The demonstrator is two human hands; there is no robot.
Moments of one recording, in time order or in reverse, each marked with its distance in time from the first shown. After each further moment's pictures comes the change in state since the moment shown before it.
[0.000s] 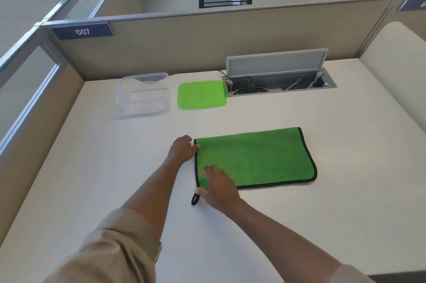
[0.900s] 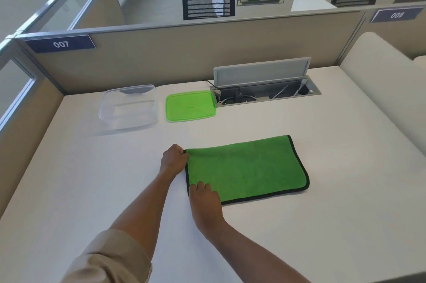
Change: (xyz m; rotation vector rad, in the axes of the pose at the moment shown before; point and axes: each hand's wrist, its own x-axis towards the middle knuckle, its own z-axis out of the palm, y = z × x) left_hand 0.019 0.001 0.006 -0.154 0.115 0.000; right_hand 0.009 -0.031 0.024 -0.419 0.076 0.091
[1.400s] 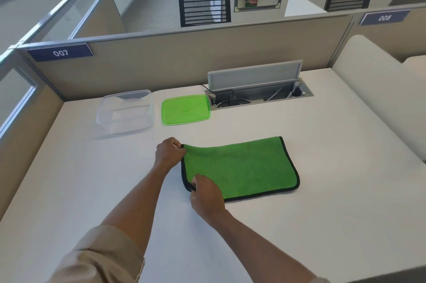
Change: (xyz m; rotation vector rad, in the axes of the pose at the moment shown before) left_hand -0.008 0.032 -0.020 -0.046 0.082 0.054; right_hand 0.012 0.036 -0.010 0.534 0.058 0.097
